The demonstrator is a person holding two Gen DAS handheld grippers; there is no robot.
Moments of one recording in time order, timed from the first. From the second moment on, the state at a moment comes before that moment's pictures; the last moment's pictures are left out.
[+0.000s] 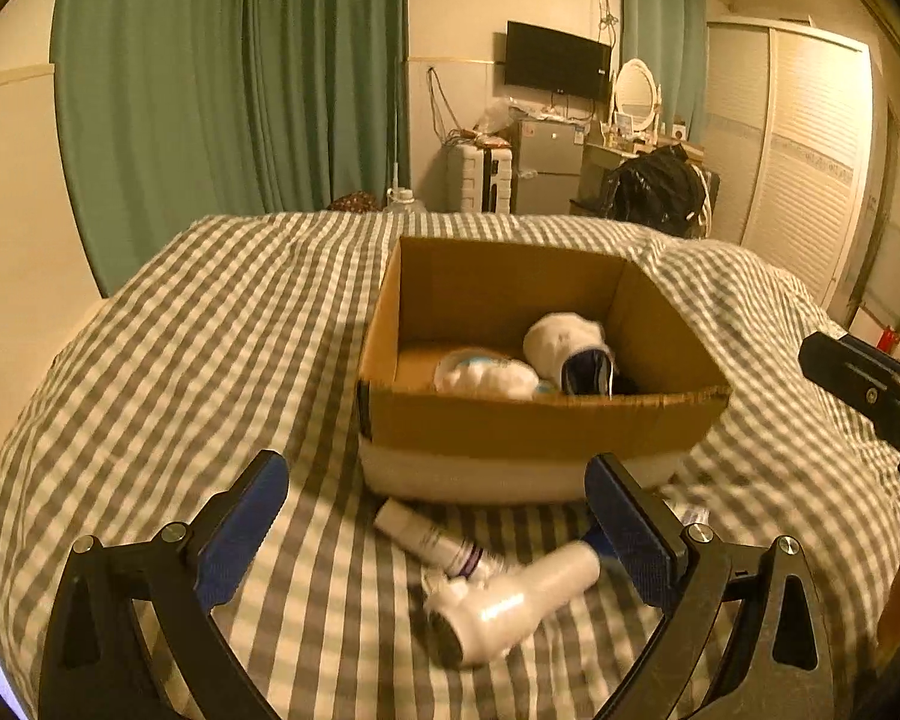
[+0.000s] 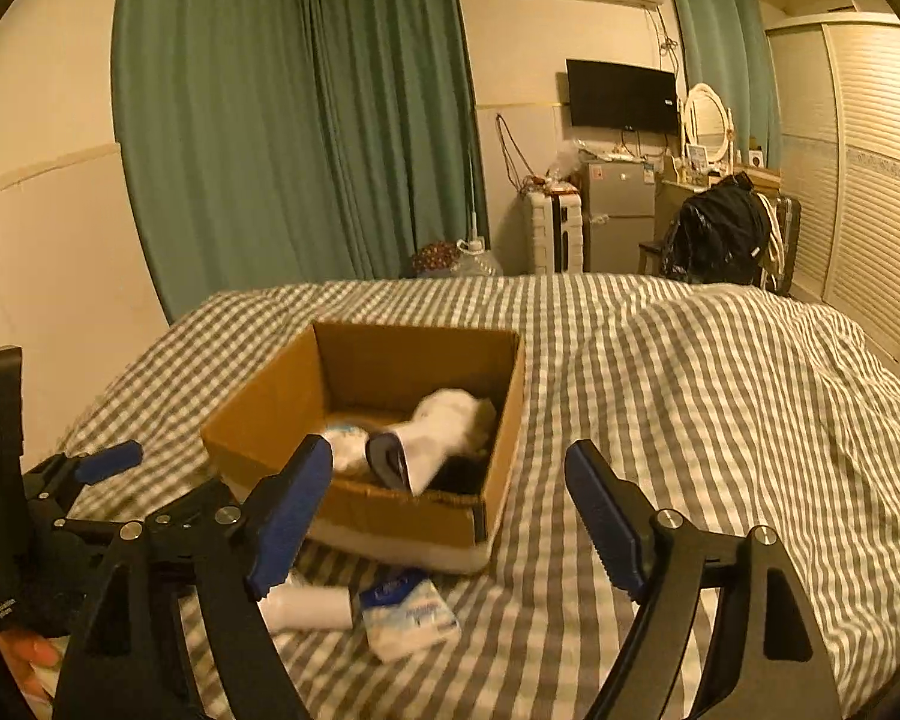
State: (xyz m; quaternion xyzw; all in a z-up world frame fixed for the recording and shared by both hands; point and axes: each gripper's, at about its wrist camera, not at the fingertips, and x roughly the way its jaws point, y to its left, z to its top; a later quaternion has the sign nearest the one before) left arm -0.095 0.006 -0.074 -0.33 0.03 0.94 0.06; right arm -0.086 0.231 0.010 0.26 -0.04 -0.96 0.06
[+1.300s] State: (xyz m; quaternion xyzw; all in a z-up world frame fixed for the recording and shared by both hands) left arm -0.078 0.050 -0.163 -0.44 0.10 0.88 0.12; right arm -0.099 0.231 -0.067 0.40 -0.06 -0.91 0.06
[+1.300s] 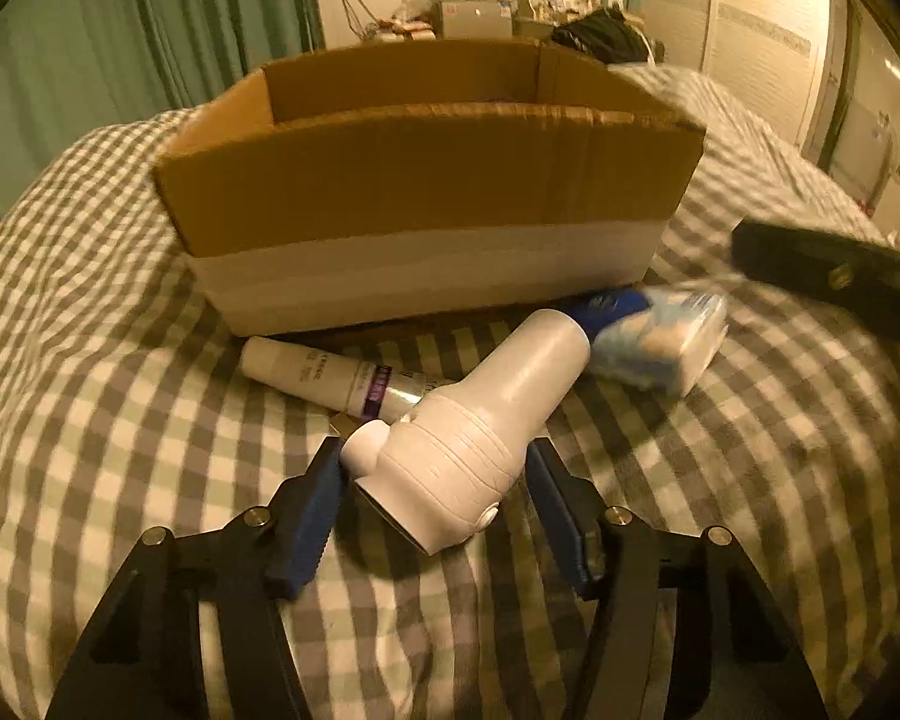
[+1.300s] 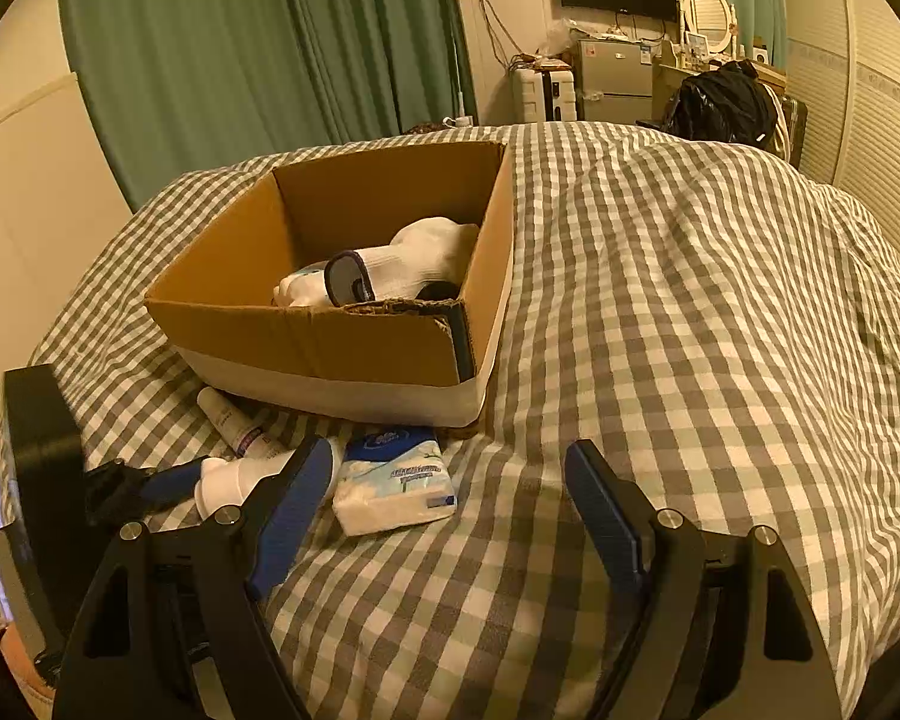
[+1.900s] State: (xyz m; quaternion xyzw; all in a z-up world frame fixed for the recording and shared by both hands) left arm -0.069 -0.005 -0.136 -0.41 0.07 0.91 0.04; right arm -0.129 0.167 -0.113 0.49 0.07 -0.87 0.10
